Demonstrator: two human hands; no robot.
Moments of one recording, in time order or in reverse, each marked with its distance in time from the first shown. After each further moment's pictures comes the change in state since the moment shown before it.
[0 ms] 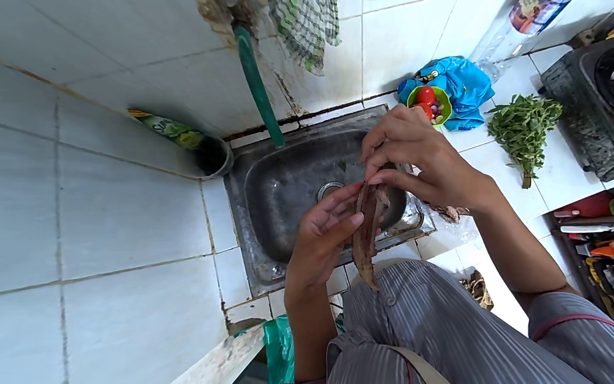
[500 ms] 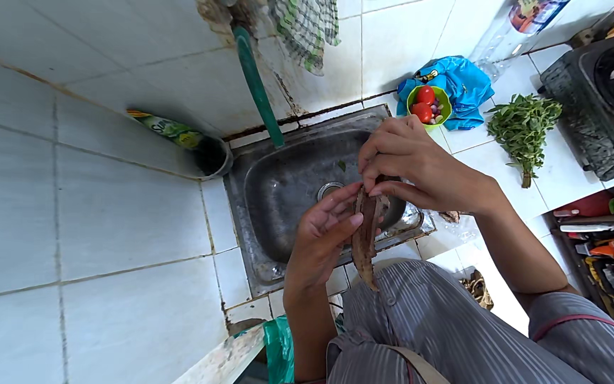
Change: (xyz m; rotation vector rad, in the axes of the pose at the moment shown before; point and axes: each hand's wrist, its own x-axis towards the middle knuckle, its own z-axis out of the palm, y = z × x) left_hand -0.001 0.002 0.001 0.003 0.011 -0.004; right_hand -0.001 -0.002 0.001 -0.049 -0.127 -0.007
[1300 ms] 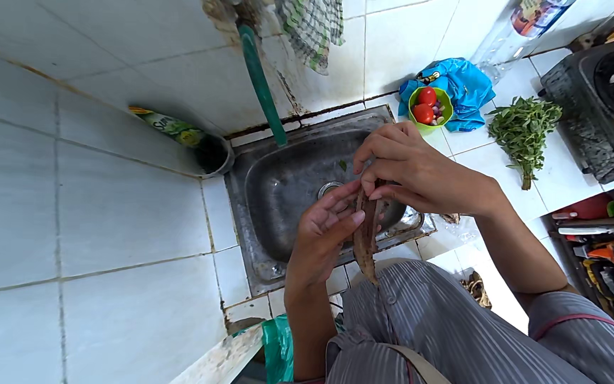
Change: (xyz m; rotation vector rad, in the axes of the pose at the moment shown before) left_hand 0.000 0.001 0.001 0.037 0.034 0.019; right_hand 0.004 -0.003 0.002 0.001 -0.075 -0.010
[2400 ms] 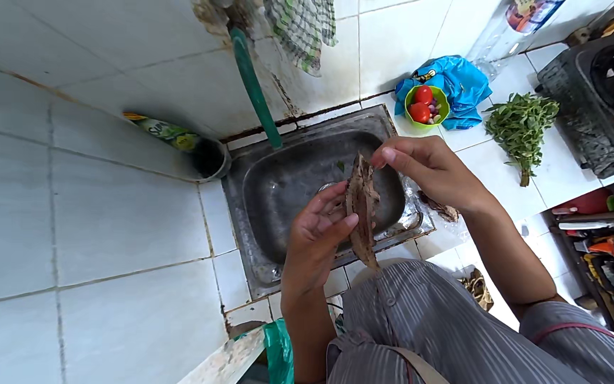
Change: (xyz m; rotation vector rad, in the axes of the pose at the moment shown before) left_hand -0.002 -0.001 0.001 0.026 0.049 0.068; right_hand -0.020 -0.002 0.009 0.530 0.290 0.472
